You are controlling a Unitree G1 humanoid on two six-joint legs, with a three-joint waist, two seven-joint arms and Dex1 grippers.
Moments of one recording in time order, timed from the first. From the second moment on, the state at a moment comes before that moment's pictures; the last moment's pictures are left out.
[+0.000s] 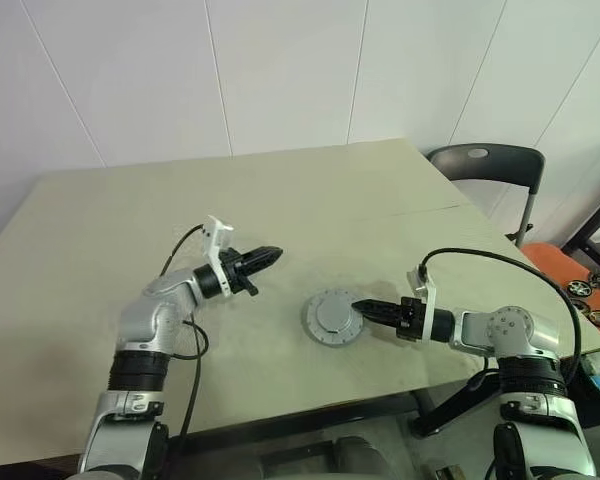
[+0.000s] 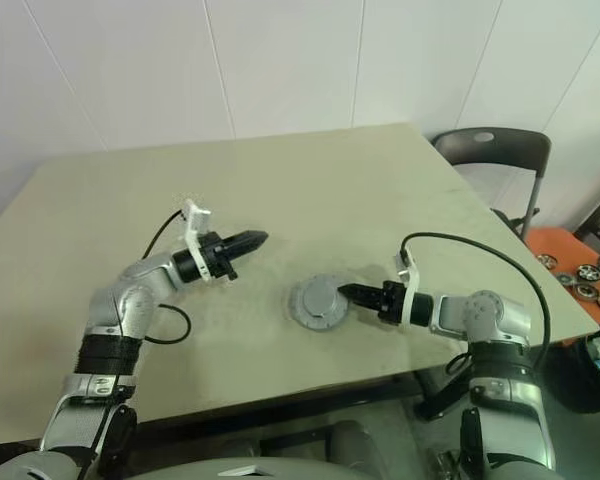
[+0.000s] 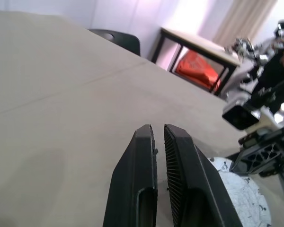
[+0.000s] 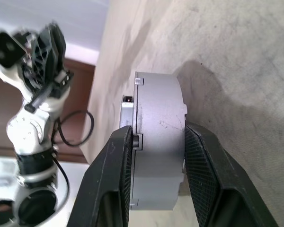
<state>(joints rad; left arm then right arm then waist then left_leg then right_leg) -0.43 0.31 0.12 0.15 -0.51 0.61 -0.86 -0.42 -0.41 -0.28 0.35 0.75 1.39 0.81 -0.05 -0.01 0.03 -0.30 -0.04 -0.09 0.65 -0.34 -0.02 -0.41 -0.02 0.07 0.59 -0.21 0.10</state>
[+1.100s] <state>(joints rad) -0.28 0.25 0.36 0.04 -0.94 0.90 -0.70 -0.78 -0.29 -0.70 0.66 0.83 1.54 0.53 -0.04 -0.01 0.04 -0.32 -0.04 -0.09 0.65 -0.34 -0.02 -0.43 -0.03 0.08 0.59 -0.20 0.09</state>
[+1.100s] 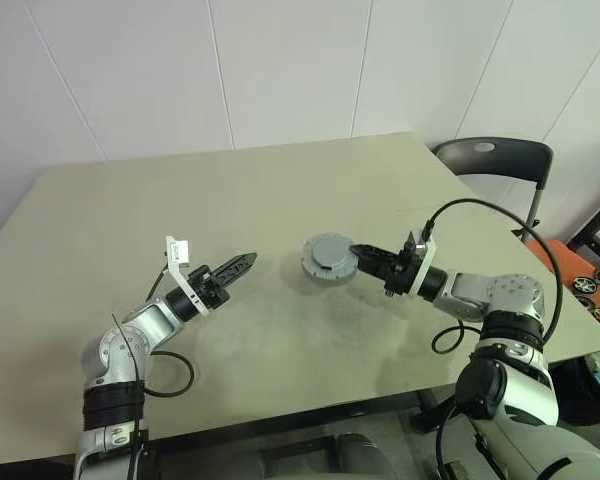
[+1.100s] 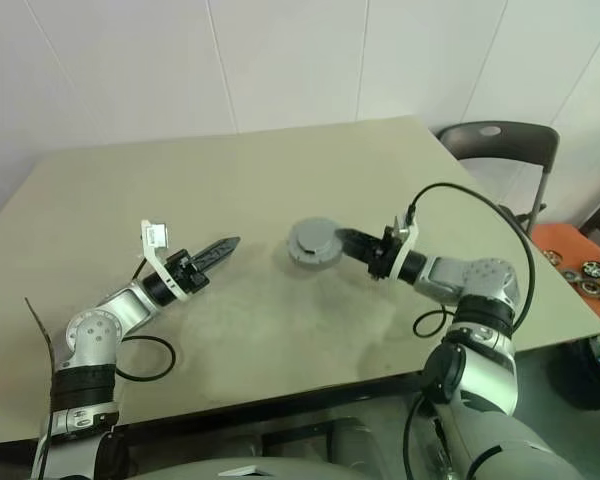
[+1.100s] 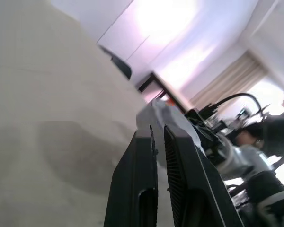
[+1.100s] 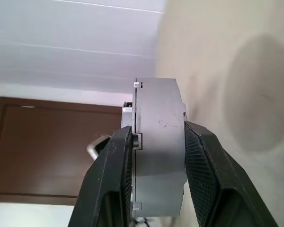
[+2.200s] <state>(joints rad) -0.17 0.12 0.45 0.03 -1.29 0.97 -0.43 -0.76 0.05 -0.41 0.70 0.76 1.24 0.62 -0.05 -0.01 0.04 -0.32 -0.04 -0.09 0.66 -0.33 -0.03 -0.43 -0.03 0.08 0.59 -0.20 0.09</state>
